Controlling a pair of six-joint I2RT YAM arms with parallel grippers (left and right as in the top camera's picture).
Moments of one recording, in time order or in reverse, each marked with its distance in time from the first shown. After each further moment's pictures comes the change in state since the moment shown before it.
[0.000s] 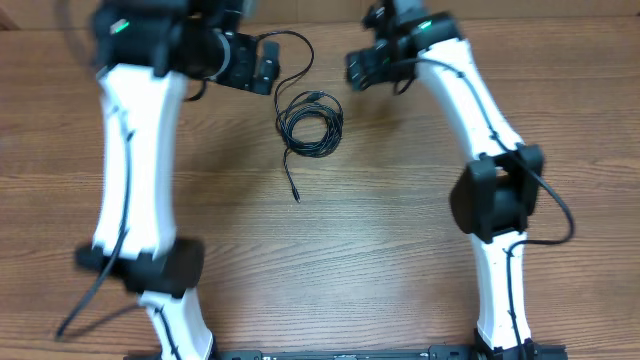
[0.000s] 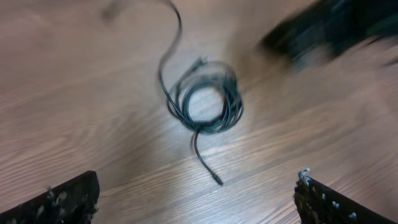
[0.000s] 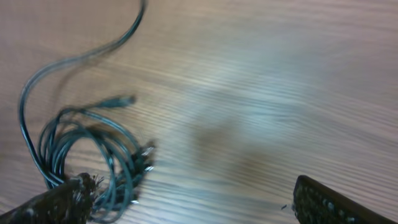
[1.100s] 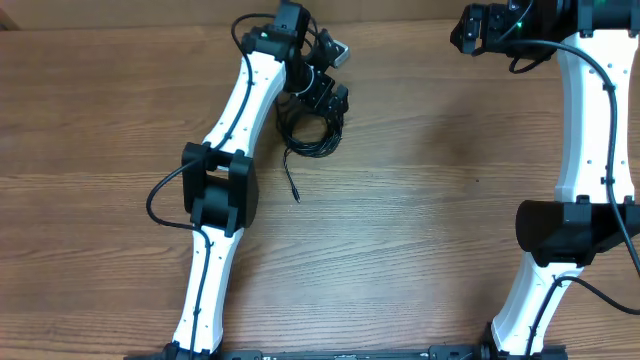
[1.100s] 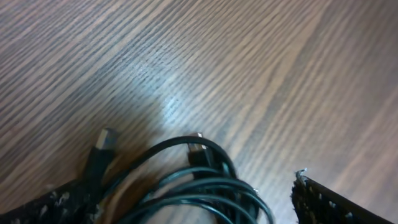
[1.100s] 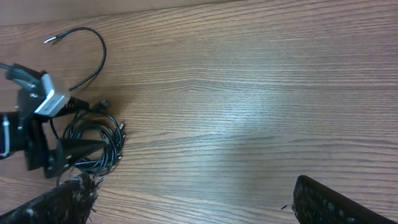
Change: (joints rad) left arm -0.117 0.561 -0.006 0.428 0.216 0.266; right arm -0.284 -0.249 0.111 -0.314 -0.088 -0.002
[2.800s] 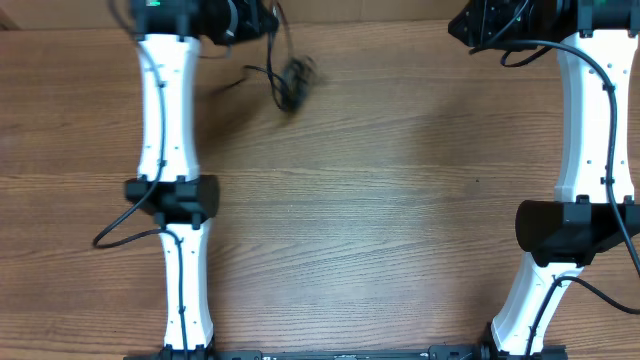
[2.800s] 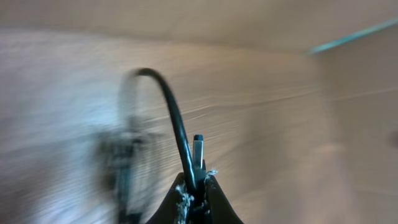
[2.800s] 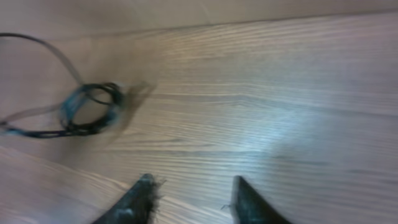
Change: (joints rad) left arm 0.242 -0.036 0.626 -0.266 0.281 -0.633; right arm 0.005 0.000 0.000 0.063 -0.195 0.003
